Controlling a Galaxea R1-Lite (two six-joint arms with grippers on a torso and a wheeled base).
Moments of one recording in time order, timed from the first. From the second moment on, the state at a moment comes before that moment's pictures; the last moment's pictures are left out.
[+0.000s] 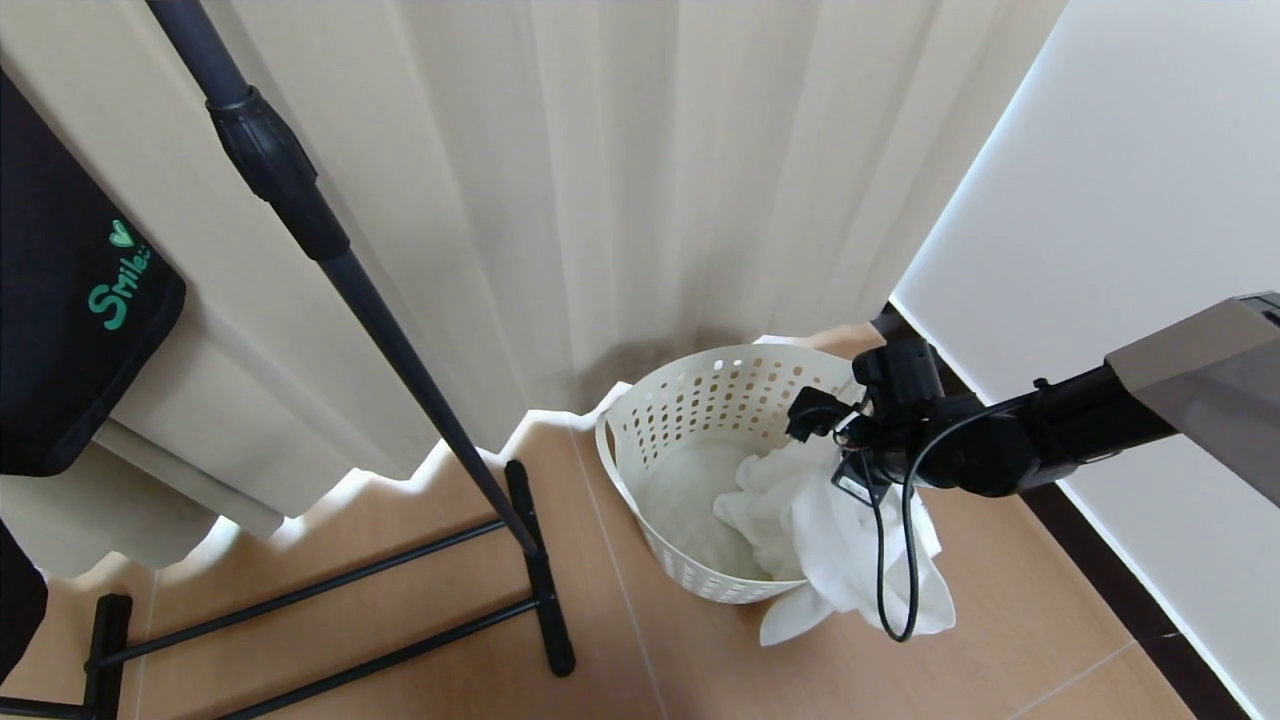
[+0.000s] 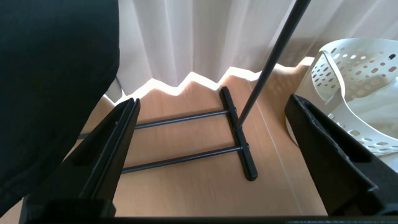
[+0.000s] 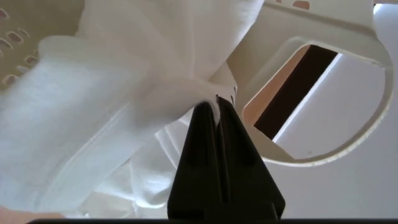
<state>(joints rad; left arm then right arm) 0.00 0.00 0.00 -0.02 0.13 -0.08 0.31 2.17 -1.21 -0.21 -0.32 -0.71</state>
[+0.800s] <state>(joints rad) 0.00 0.00 0.00 -0.02 0.13 -0.08 0.60 1.43 -0.49 -0.77 -0.28 -0.43</state>
